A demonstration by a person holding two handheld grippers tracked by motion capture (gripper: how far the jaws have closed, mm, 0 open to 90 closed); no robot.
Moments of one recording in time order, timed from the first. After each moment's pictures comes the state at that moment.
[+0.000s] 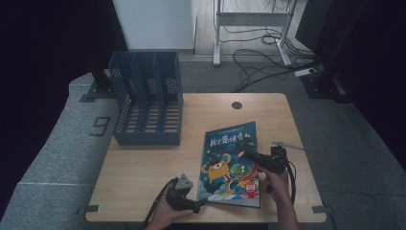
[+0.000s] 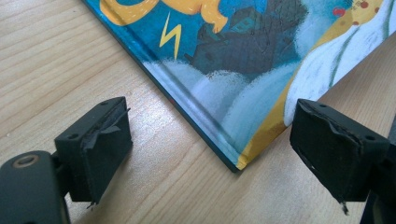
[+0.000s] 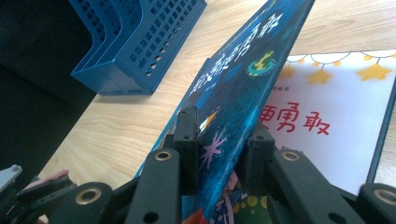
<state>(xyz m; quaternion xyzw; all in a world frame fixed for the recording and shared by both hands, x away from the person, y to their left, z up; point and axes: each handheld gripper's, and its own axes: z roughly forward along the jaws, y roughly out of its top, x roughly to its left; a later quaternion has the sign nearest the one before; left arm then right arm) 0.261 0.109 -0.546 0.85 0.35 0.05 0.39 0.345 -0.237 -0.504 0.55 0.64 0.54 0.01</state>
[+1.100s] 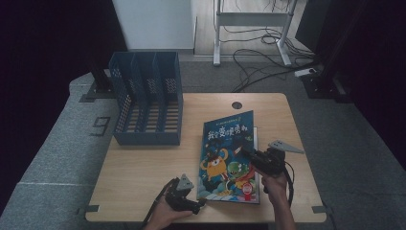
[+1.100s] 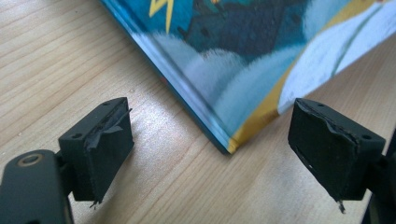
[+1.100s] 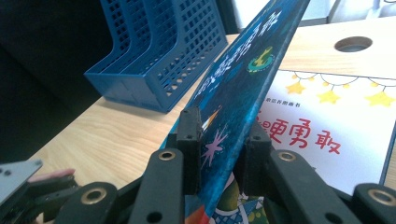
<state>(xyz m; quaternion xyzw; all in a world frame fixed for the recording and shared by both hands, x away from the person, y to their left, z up) 0.259 0.108 -0.543 0.86 0.34 0.07 0.37 0.315 -0.212 -0.460 0.48 0.66 0.57 0.12</state>
